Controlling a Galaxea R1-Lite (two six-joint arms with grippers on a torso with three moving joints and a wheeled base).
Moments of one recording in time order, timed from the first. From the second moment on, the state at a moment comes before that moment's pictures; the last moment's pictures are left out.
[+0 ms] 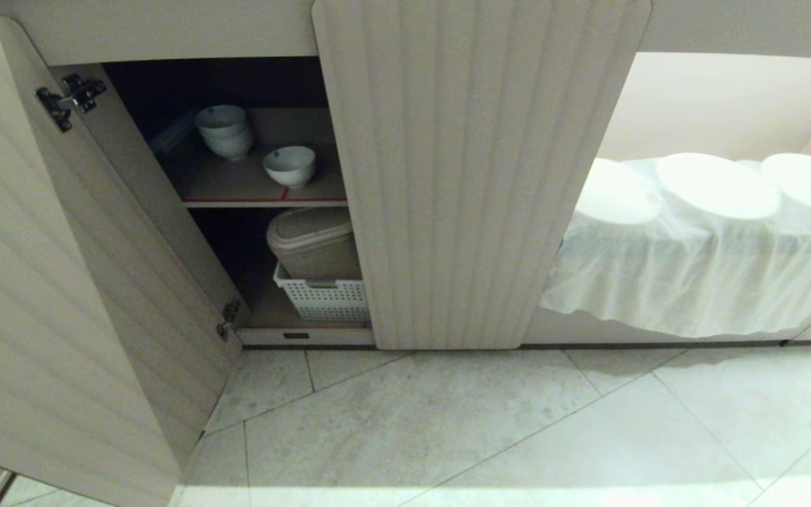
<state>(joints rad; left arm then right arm) -0.01 0.00 0.00 0.00 -0.04 0.07 0.01 0.00 0.00 -0.01 -0.05 0.19</state>
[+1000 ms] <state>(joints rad) -0.01 0.00 0.00 0.00 -0.04 0.07 0.01 0.00 0.00 -0.01 -0.05 0.19</state>
